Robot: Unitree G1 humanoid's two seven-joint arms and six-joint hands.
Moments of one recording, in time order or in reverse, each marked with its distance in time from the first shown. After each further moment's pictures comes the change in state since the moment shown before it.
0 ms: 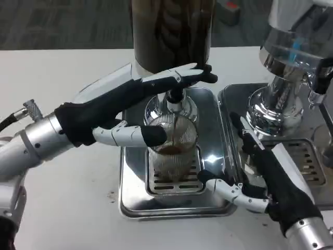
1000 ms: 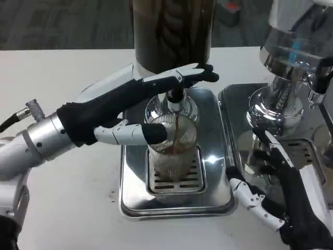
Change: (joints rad) left arm 0.001 -0.019 0.017 -0.009 -0.008 0.036 -0.031; right arm 0.174 0.077 0.016 0.001 -0.107 -0.124 -0.271
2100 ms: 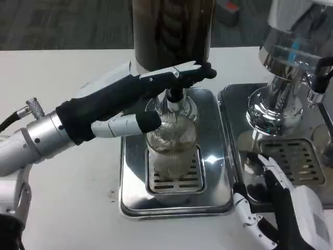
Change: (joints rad) left arm -0.001 -0.036 0.059 -0.022 -0.044 0.122 -0.097; right arm 0.064 0.012 0.062 0.081 -0.238 0.003 -0.170
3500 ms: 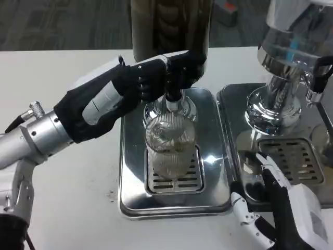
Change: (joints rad) left arm 0.002 -0.046 0.070 -0.041 -0.151 0.358 -0.115; right arm -0.017 0.005 0.003 0.019 -0.003 0.000 -0.005
